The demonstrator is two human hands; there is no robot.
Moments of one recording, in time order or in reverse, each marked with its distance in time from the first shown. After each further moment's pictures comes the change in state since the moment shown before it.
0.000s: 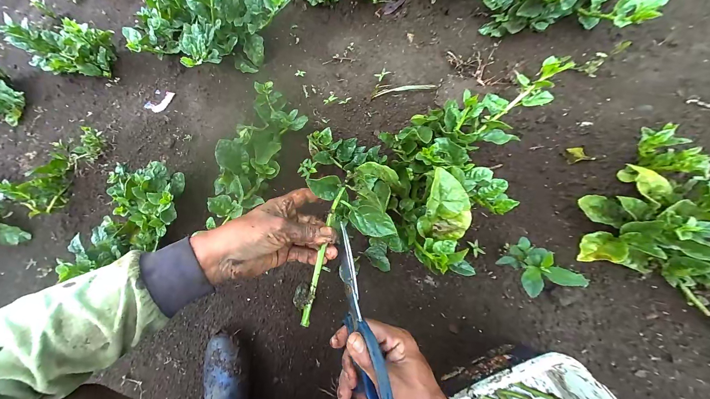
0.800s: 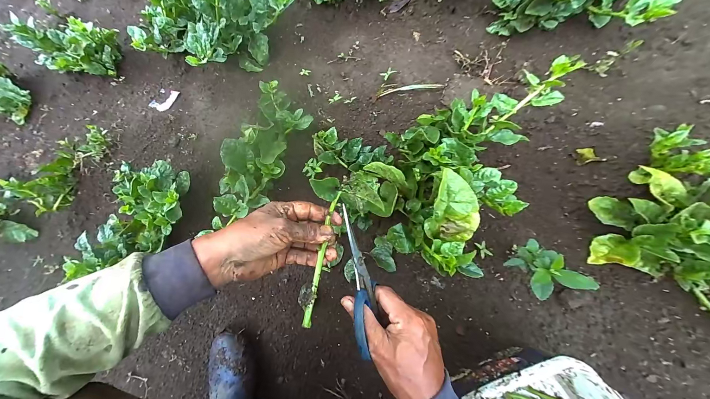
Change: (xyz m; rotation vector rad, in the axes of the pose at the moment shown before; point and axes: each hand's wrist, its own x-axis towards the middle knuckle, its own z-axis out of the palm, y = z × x) left_hand -0.005 -0.001 -0.006 0.010 0.047 -0.039; right_hand 0.030 0.007 -0.001 -1.130 0.551 -0.323
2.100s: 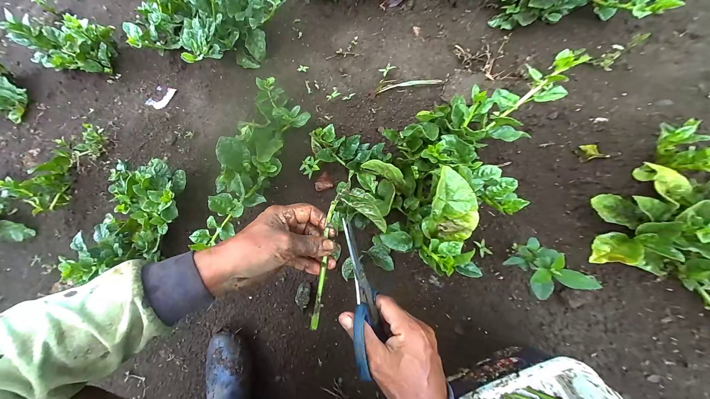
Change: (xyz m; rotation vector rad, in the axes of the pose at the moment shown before) left_hand 0.006 -0.014 0.007 0.179 0.047 0.088; right_hand -0.012 0.011 -0.002 0.073 -0.039 0.061
